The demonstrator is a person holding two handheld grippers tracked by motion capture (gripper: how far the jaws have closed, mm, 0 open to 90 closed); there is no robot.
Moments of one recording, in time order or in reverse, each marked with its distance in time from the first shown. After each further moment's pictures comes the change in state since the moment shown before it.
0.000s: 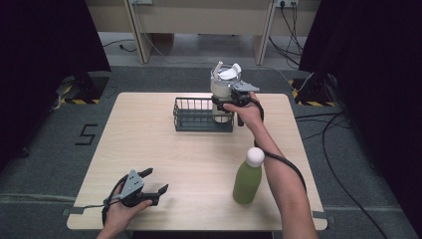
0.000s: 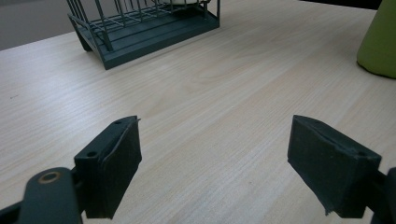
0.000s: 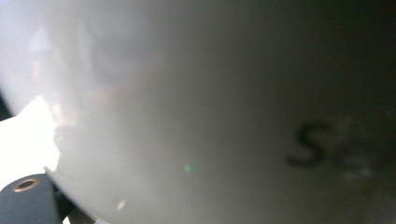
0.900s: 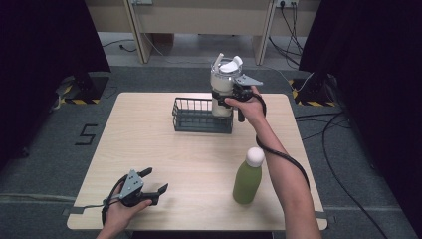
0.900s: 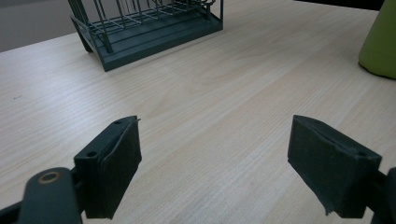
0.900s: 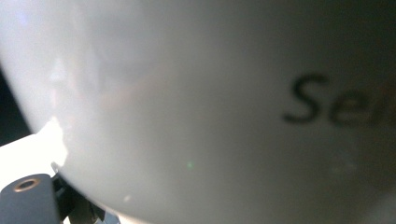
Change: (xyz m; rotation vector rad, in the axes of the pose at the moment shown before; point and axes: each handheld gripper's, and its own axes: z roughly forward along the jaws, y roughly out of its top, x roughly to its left) left arm 0.001 0.000 -0.001 -0.002 0.006 -0.001; right arm 0.001 0.024 -0.010 -0.029 0.029 0.011
